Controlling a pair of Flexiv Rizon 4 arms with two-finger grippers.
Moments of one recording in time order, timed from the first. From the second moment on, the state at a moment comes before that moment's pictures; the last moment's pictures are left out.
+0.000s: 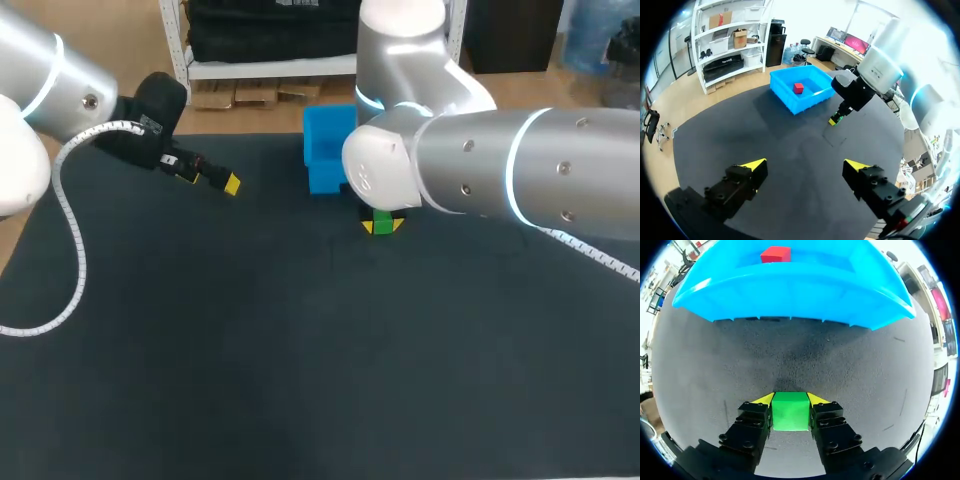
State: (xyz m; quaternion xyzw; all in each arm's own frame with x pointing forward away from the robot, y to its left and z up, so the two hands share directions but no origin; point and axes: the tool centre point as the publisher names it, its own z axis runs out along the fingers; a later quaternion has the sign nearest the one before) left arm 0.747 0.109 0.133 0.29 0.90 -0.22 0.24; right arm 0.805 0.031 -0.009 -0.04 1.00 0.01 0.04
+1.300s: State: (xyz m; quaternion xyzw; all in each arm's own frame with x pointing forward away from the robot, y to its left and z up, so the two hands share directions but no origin) left arm 0.747 0.109 0.133 0.29 0.90 -0.22 0.24; right arm 0.819 0.027 0.048 -0.04 1.00 0.01 0.06
